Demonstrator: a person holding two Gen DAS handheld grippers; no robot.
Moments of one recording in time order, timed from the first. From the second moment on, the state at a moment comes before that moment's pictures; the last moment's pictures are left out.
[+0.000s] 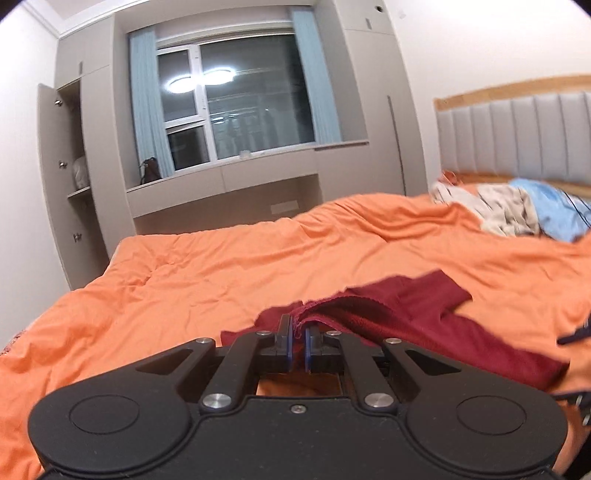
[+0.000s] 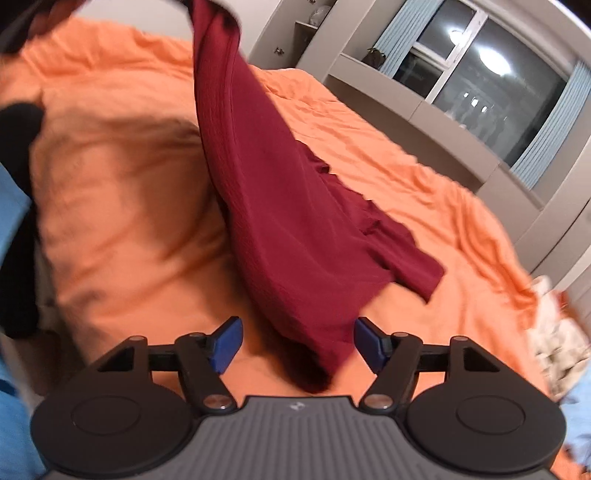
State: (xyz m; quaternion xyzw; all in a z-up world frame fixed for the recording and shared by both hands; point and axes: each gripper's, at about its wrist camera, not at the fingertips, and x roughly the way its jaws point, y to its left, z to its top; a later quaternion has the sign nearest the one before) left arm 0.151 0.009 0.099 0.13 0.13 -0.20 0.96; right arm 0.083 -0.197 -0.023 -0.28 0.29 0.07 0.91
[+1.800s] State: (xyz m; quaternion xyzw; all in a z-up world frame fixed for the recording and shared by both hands) left arm 0.044 0.016 0.144 0.03 0.15 -0.28 0.95; right arm 0.000 -0.269 0.104 -0.20 0.14 -0.08 0.97
